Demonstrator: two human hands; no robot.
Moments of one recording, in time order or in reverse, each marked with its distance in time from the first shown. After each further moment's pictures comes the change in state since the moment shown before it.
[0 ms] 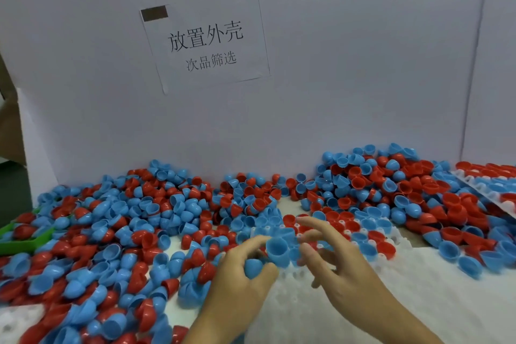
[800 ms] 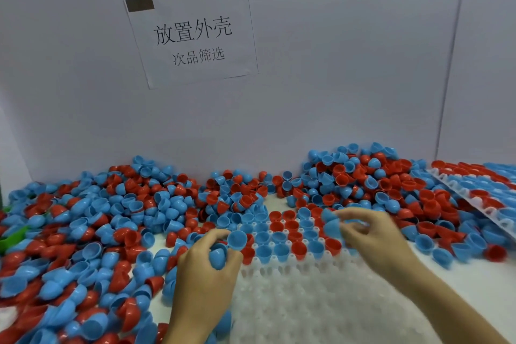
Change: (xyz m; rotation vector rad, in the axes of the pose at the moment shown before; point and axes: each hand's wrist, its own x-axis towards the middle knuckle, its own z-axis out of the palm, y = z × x) left_hand -0.001 -0.017 -0.007 0.201 0.404 -0.009; right_hand 0.016 0.018 -0.063 -0.161 0.242 0.232
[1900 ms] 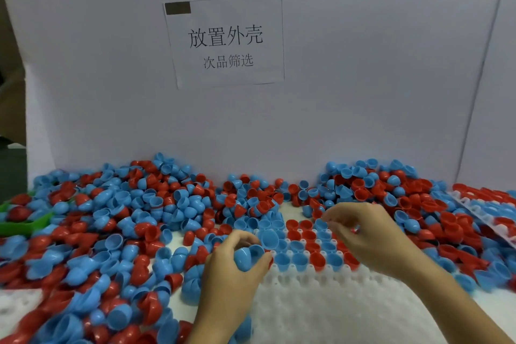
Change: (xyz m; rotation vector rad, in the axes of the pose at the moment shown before) left_hand 0.003 -0.004 -0.001 -0.103 -0.040 -0.061; right_hand 0.024 -0.040 0.016 -0.521 -0.156 -0.331
